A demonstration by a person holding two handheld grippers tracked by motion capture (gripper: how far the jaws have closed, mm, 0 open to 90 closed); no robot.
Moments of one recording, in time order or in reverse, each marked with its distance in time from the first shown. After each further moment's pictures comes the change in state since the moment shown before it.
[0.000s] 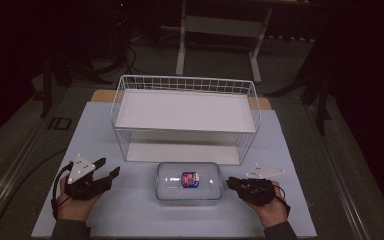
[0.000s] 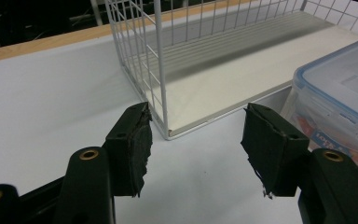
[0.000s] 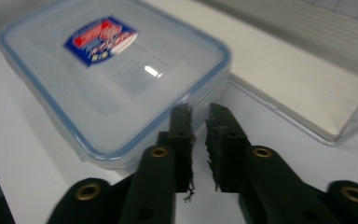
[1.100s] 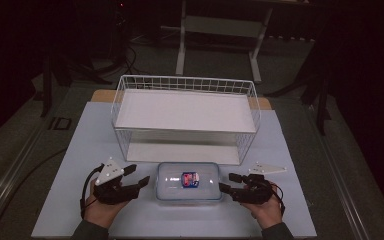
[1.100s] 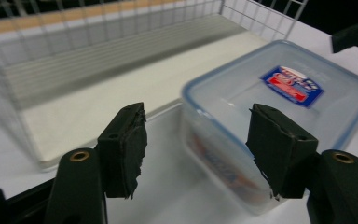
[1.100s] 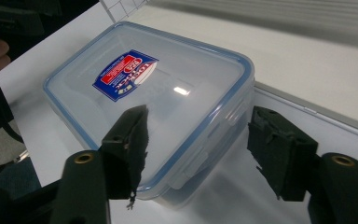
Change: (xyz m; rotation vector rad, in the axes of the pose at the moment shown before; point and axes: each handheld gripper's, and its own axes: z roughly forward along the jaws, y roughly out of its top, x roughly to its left) left arm -0.062 0.017 0.027 0.024 -0.242 -0.020; right arm -0.001 -0.001 0.009 -0.057 0.123 0.178
